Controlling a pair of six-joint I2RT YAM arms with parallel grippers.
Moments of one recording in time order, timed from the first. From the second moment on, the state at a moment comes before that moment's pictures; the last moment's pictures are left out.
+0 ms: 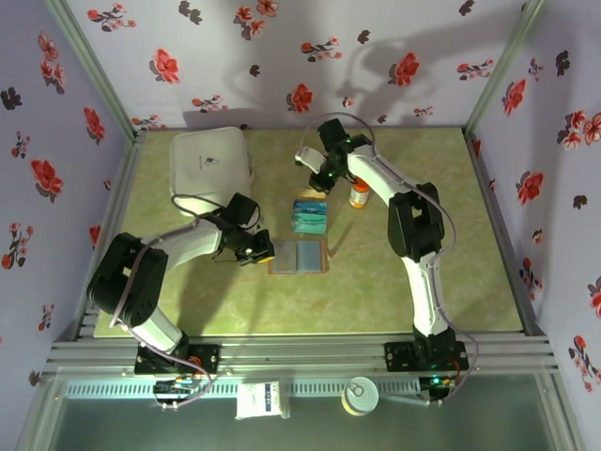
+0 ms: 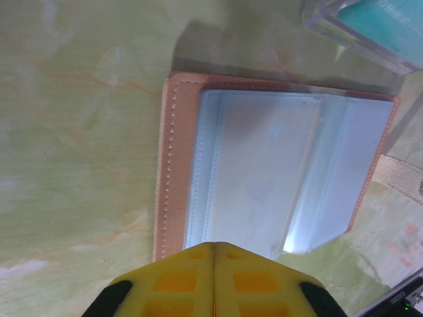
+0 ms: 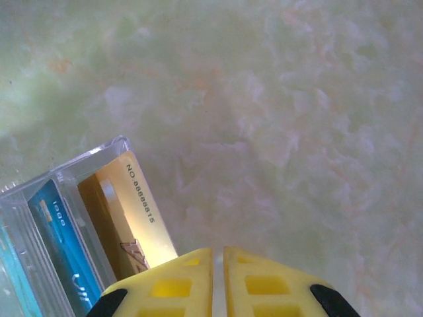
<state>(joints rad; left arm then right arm) -0.55 1.61 0.88 -0.44 0.39 -0.76 0.47 2.23 1.96 -0.85 -0.25 -0.57</state>
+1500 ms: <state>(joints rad) -0.54 1.66 0.83 -0.35 0.39 -0.72 0.80 1.75 1.10 -0.40 -0.30 0.80</state>
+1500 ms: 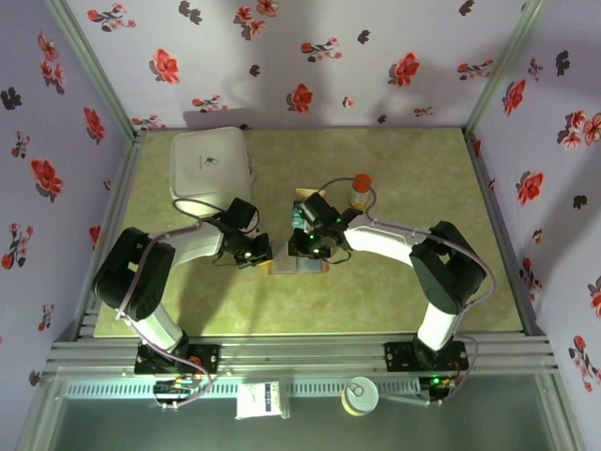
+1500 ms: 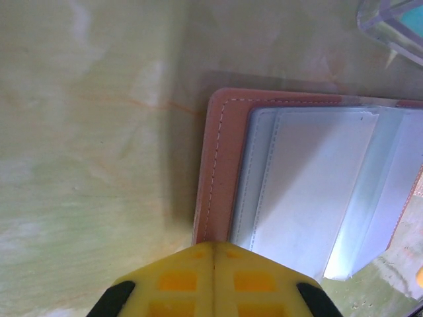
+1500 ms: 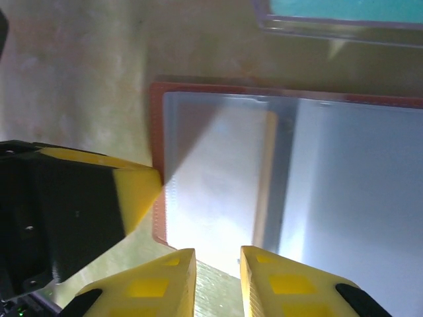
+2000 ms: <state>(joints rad) -0.54 1.66 0.83 -0.35 0.38 -0.72 0.82 1.82 1.13 -0.39 -0.31 0.82</state>
